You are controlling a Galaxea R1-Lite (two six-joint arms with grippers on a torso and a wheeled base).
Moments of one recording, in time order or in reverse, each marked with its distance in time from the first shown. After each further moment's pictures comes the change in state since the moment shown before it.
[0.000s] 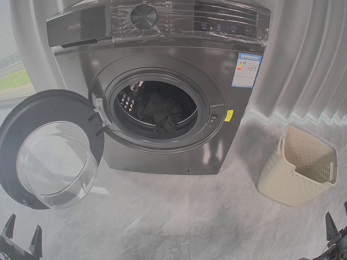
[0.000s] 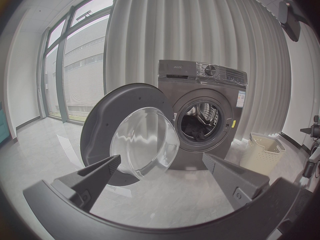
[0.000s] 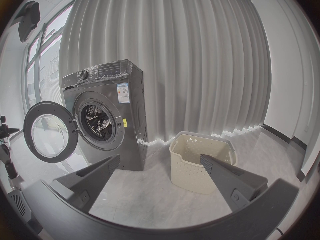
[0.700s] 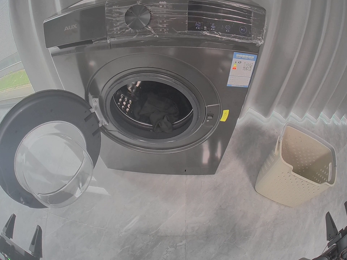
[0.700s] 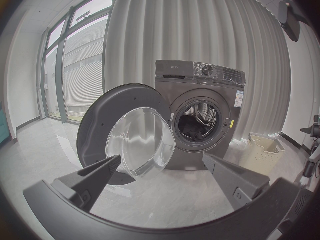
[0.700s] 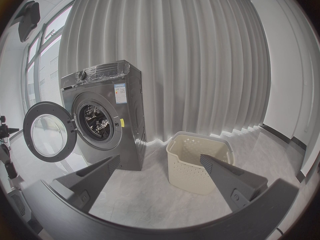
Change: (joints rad) left arm 0.000 0.000 0.000 0.000 0.001 0.002; right arm 0.000 0.000 0.000 -0.001 0.000 -0.001
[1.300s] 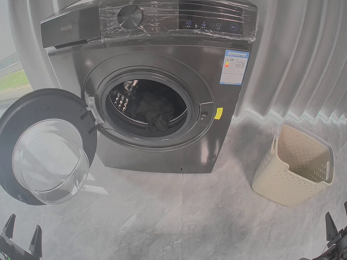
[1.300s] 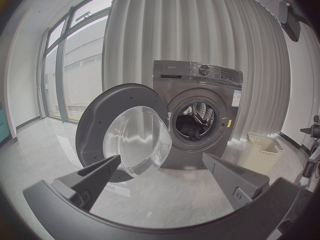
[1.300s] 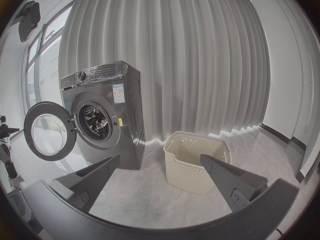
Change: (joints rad) left arm 0.000 0.000 0.000 0.000 0.000 -0.001; right arm 0.000 0.000 0.000 0.000 0.000 0.000
